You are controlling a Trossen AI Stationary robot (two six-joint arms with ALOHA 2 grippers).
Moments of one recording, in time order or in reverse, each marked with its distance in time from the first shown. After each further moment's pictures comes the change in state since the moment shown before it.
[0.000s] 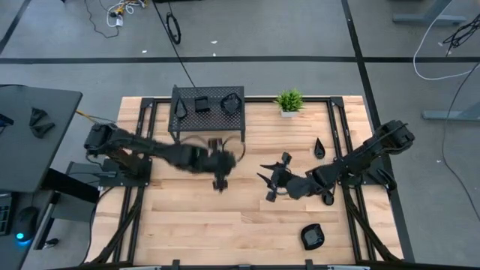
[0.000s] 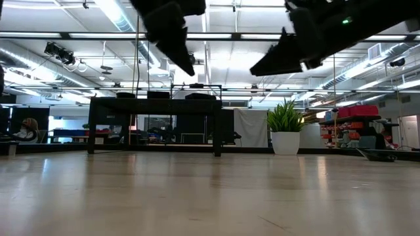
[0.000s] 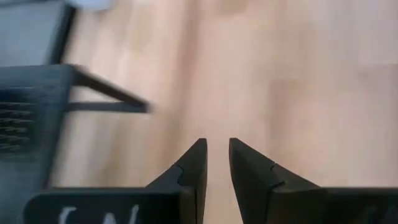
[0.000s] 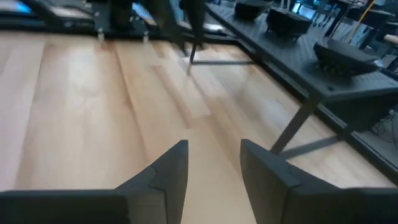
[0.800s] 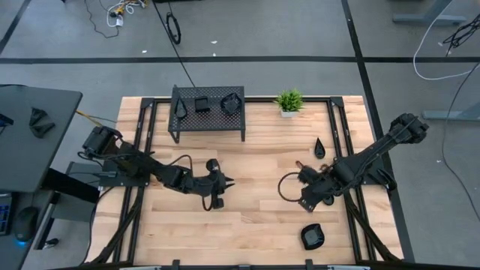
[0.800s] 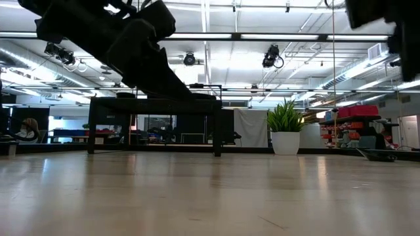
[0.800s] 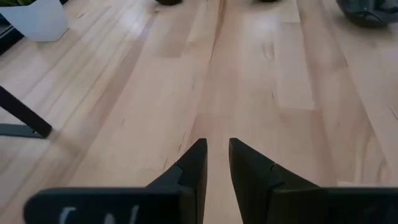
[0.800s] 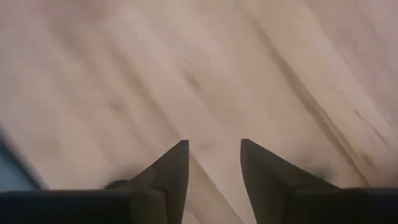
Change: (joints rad) left arm -0.188 0.005 -0.552 0.967 -0.062 -0.132; right arm 0.128 -0.226 0.321 -1.407 -0.717 1.044
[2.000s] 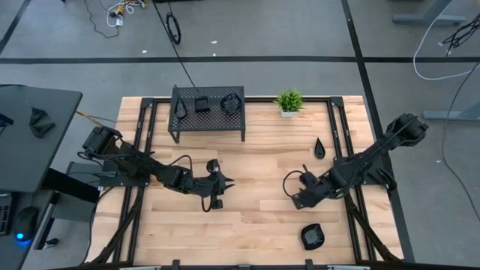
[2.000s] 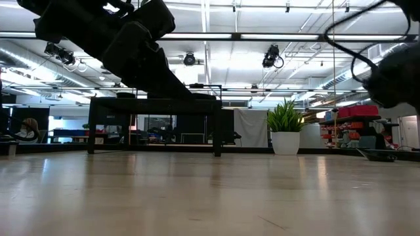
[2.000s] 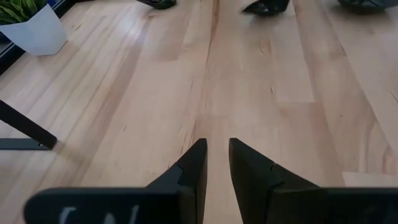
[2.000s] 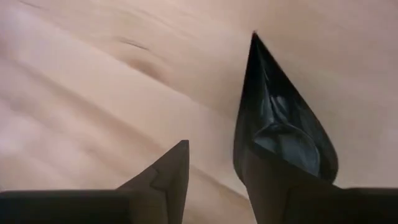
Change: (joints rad) left arm 0.001 0.000 0.000 0.001 -0.002 0.080; right arm 0.005 0.005 -0.440 0.583 -0.108 0.518
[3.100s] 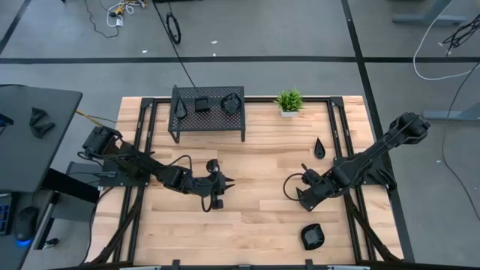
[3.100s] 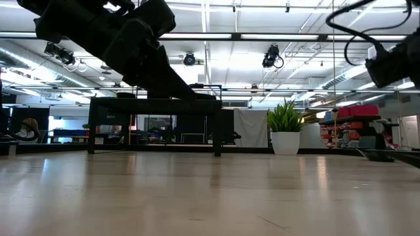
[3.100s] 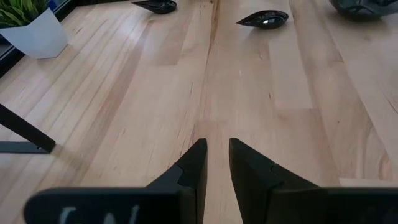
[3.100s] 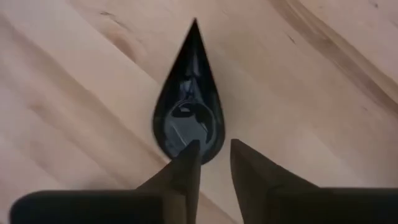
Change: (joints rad) left arm 0.000 0.000 0.000 0.017 0.000 -0.002; right arm 0.008 -0.042 0.101 -0.307 0.009 -0.290
